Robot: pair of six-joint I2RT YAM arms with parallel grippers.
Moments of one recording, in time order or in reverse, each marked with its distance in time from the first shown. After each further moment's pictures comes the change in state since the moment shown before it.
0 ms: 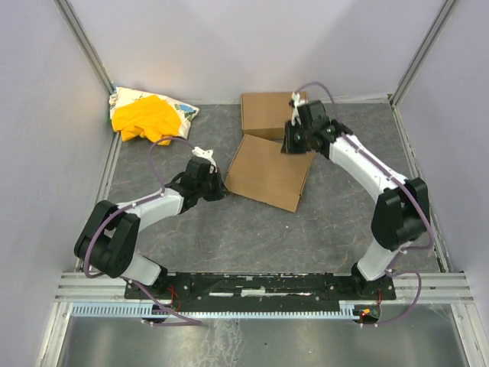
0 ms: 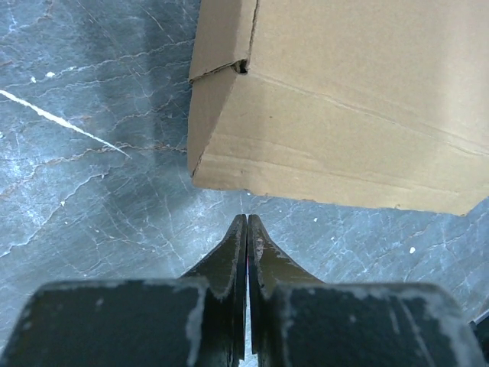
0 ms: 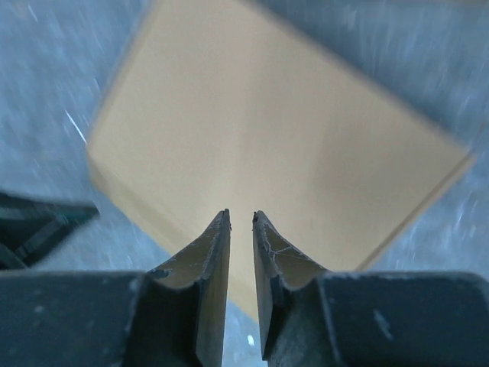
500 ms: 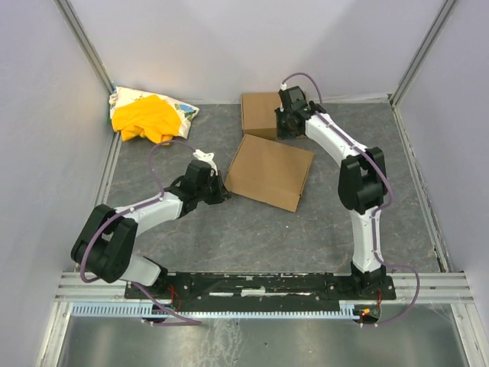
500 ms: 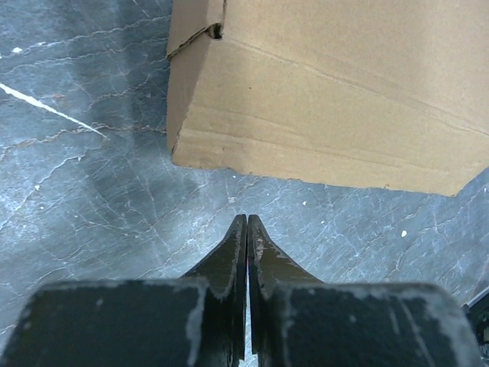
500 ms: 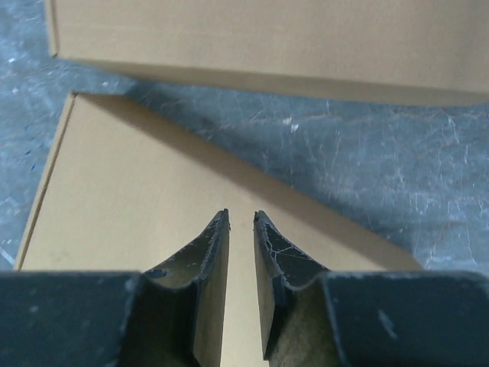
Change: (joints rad) left arm -0.020 -0.053 -0.045 0.016 0.016 -0.012; right arm -0.024 0.464 0.531 -0.106 0.150 -0.009
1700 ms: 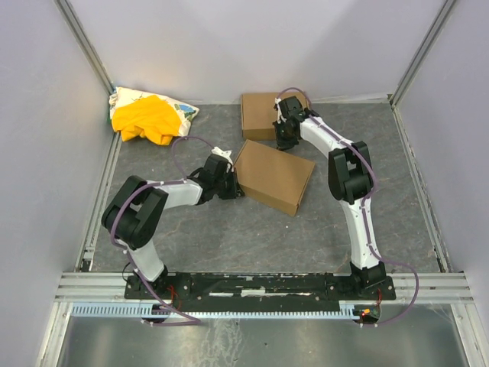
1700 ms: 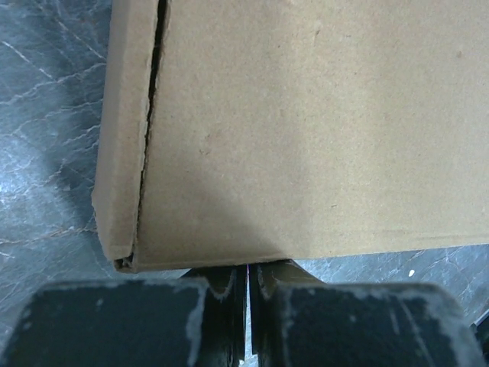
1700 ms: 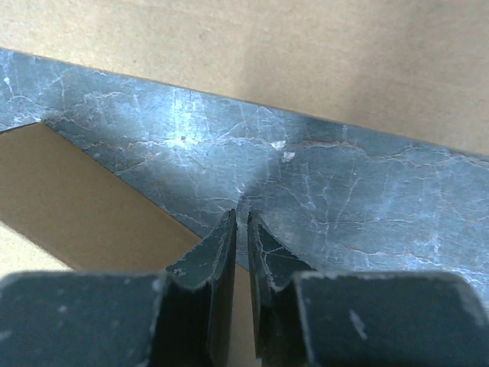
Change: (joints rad) left arm -0.047 0.311 0.169 0.076 0.039 -0.004; right arm -0.029 0.262 0.141 -0.040 -0.122 -0.109
